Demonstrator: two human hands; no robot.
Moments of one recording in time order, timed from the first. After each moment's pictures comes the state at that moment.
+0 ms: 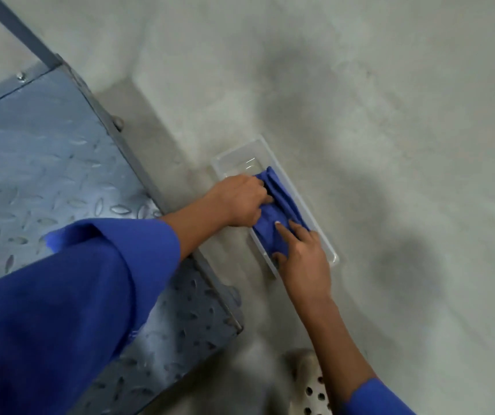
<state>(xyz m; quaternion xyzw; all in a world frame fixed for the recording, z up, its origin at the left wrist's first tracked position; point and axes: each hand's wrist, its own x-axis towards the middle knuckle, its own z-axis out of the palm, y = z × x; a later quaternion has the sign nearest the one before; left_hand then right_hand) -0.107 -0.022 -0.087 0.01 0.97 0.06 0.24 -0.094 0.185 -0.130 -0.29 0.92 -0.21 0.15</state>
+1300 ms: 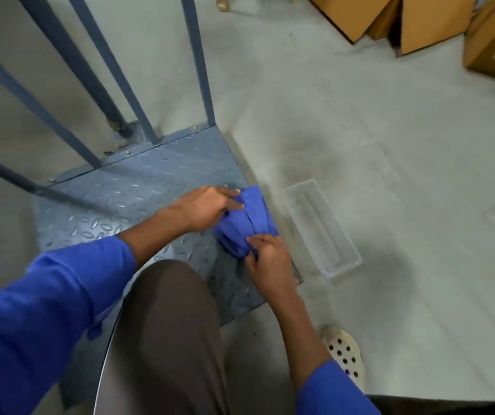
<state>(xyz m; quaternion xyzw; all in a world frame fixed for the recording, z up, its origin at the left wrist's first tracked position) 0.120 -0.122 0.104 -0.09 0.98 0.15 0.12 0.057 0.089 0.022 -0.42 0.85 -0.32 0.07</state>
